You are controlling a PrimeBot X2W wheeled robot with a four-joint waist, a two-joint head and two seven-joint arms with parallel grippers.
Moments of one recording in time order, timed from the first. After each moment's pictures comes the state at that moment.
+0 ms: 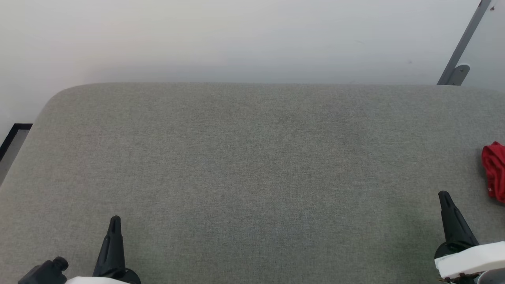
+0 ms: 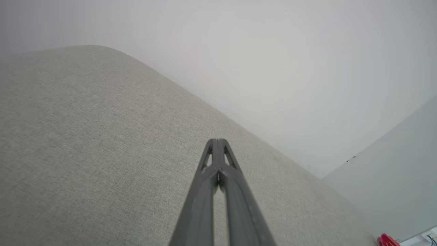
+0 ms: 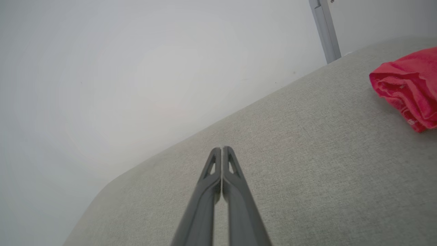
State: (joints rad) left arm 0.13 0.08 0.05 0.08 -0.70 -0.13 -0.17; right arm 0.05 -0.23 -0.05 0.13 0.82 0.13 -0.09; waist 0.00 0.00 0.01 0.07
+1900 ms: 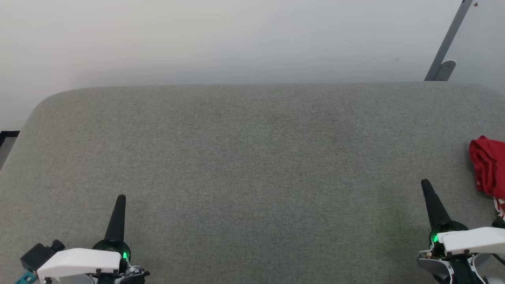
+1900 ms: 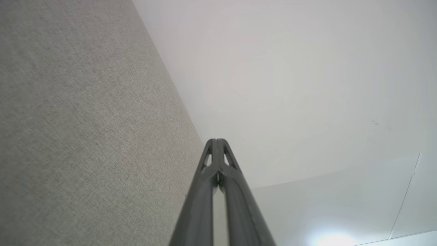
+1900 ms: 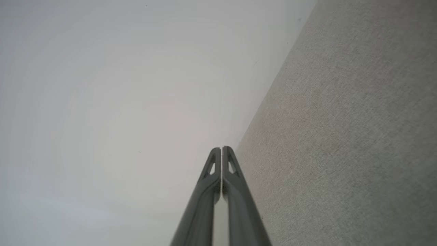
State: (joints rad) left arm -0.02 0.08 0.06 0.19 -1.32 -0.13 0.00; right arm -0.05 -0.11 -0.09 0.20 1.35 0.13 0.05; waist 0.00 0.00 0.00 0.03
